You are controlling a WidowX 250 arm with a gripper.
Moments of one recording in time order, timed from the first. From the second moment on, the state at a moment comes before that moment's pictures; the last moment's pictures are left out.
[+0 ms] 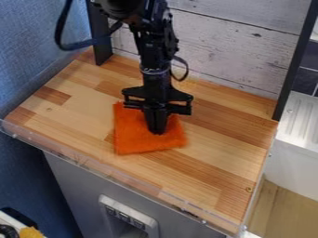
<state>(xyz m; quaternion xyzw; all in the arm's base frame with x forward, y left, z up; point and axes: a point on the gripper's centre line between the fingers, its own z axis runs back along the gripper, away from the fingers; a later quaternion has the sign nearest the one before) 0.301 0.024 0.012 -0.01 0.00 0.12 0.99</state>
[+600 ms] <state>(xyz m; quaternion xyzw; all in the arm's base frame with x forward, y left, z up) 0.297 0.030 0.016 -0.01 0.00 0.04 1.00</state>
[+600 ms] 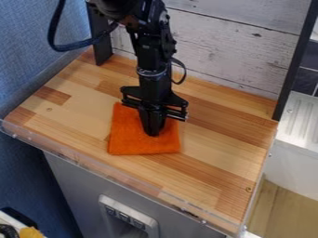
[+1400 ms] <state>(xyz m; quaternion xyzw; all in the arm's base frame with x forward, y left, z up) 0.297 0.050 0.023 0.00 0.00 -0.01 1.00</state>
